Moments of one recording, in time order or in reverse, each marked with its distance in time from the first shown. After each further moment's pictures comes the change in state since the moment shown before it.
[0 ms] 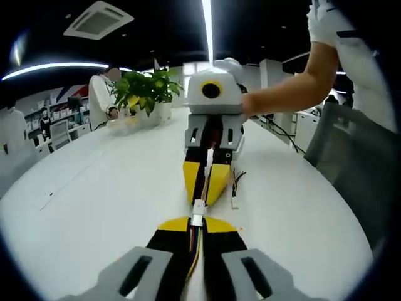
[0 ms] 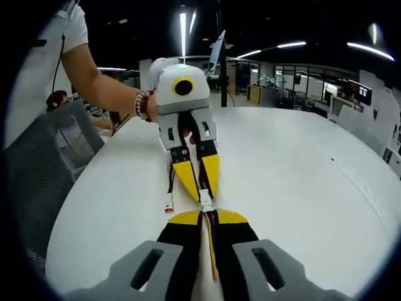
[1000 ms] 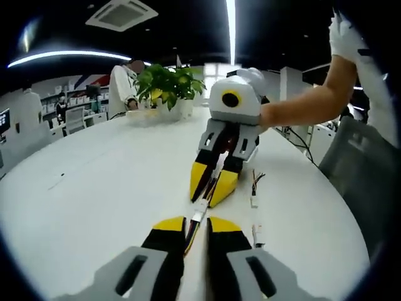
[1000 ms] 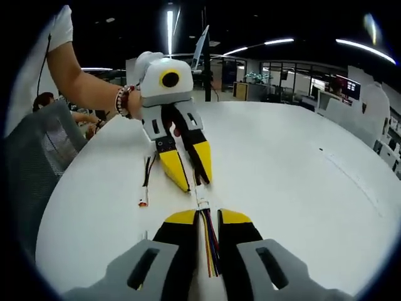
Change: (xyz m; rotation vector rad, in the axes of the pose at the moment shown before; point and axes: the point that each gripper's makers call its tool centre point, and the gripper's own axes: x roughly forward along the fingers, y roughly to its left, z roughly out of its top) left arm -0.008 0.023 -0.009 -0.118 -0.008 0.084; right arm 0.008 -0.023 -0.011 0.041 0.022 -0.086
